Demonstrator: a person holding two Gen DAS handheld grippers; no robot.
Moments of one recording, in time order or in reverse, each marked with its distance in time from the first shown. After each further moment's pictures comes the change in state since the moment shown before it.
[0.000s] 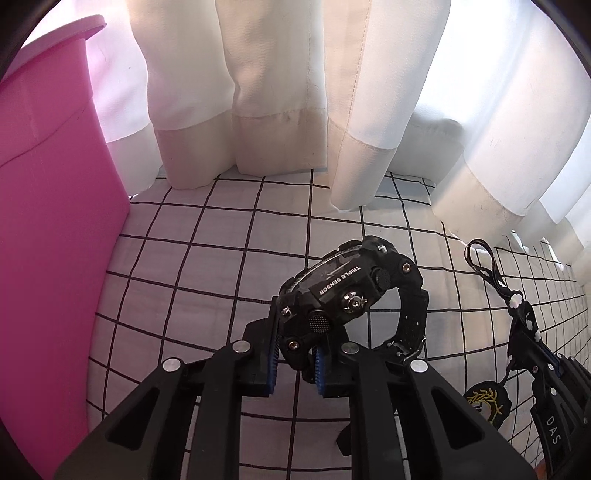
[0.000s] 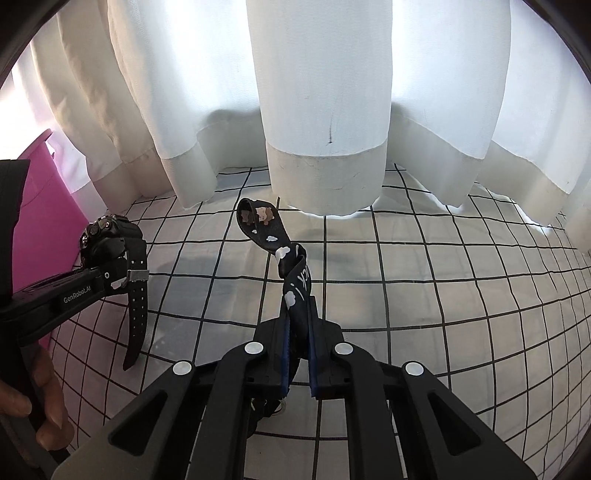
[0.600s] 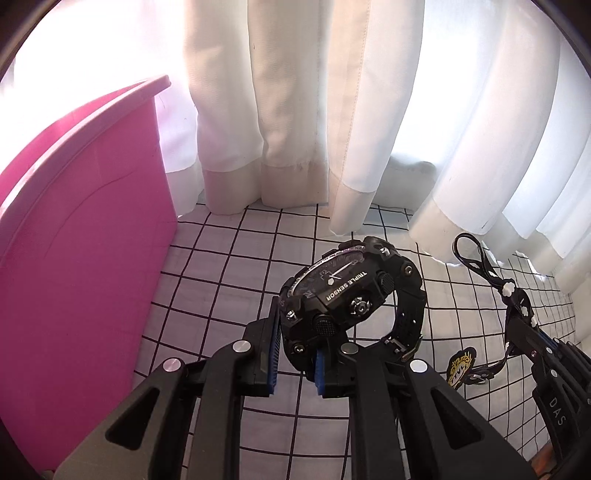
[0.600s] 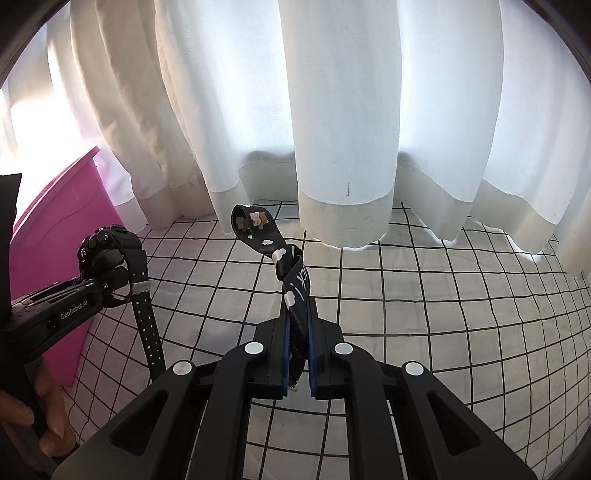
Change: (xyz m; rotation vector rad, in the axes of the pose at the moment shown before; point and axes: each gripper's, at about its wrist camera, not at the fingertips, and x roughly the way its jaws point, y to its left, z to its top) left arm -0.090 0.011 -0.021 -0.022 -0.117 0.016; right arm -0.068 0.024 0.003 -0.058 -0.102 0.065
